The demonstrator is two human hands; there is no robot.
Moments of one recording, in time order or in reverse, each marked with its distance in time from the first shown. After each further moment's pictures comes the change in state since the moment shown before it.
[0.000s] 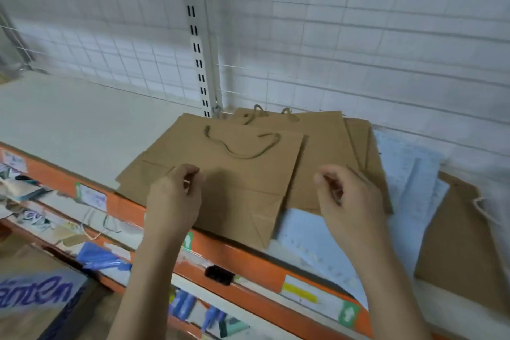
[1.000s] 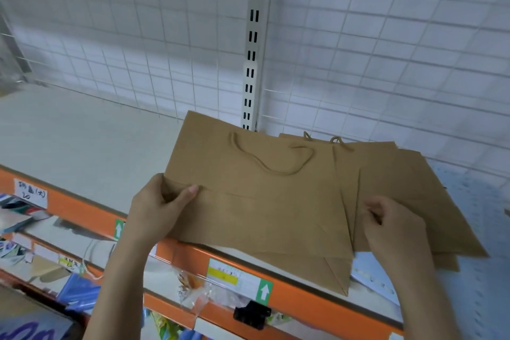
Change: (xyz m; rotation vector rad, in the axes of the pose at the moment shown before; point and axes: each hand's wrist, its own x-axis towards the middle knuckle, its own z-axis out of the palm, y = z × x) left_hand 0.101 -0.132 -0.053 -0.241 -0.162 -0.166; right_hand 0.017 -0.060 0.070 -0.234 -0.081 0.422
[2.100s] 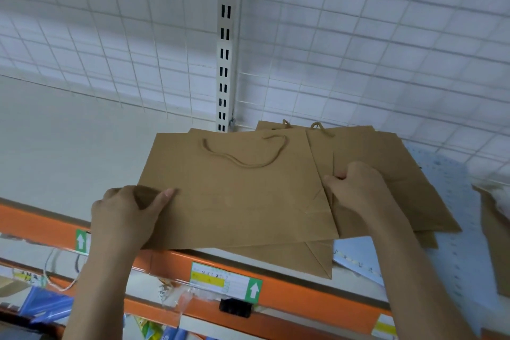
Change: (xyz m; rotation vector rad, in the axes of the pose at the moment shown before) left_hand 0.019 -0.027 0.017 0.371 0.019 -0.003; right_hand 0.048 -0.022 0.014 -0.172 -0.188 0.059
